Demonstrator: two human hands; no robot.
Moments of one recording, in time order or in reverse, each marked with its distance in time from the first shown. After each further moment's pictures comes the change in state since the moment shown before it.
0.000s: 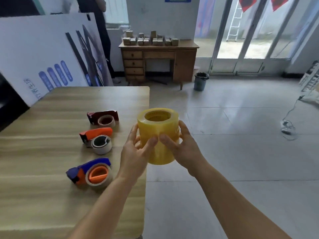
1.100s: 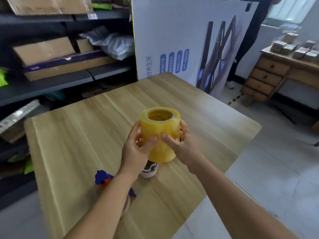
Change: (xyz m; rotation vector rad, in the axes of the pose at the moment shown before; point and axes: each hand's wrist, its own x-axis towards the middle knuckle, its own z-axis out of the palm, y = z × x) left_hand 0.182 -0.034 -0.114 0.128 0.927 -0.017; right_hand 0.296 -0.009 0.184 -0.024 -0.912 -0.027
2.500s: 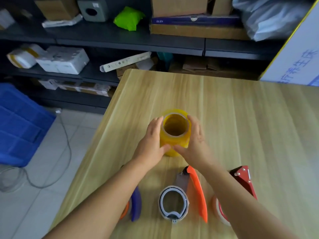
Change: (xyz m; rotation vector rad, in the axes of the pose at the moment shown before) left_hand 0.118 -0.070 -0.057 0.739 0.489 -0.413; right_hand 0.224 0.046 0.123 -0.613 -0.763 -0.442
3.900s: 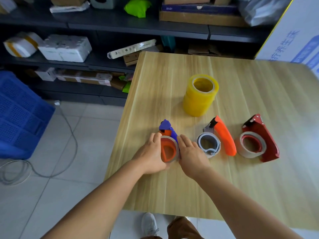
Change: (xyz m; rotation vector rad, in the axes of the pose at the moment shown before) left_hand -0.171 -0.127 -0.048 0.202 -0.300 0.017; right_hand -0.168 -0.080 0.138 -0.643 -0.266 0.070
